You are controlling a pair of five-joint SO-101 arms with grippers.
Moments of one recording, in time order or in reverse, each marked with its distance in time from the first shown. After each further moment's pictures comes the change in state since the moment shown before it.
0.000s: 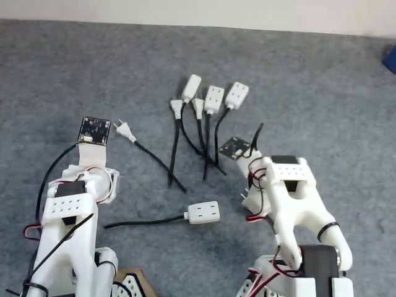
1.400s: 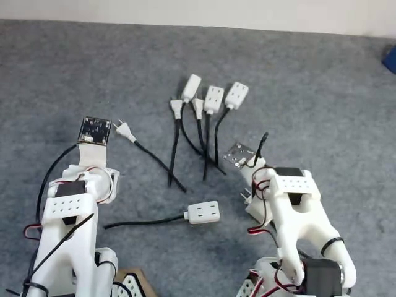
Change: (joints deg) left arm 0.2 0.0 0.0 0.0 0.0; right arm 2.5 -0.3 6.4 -5.9 2.5
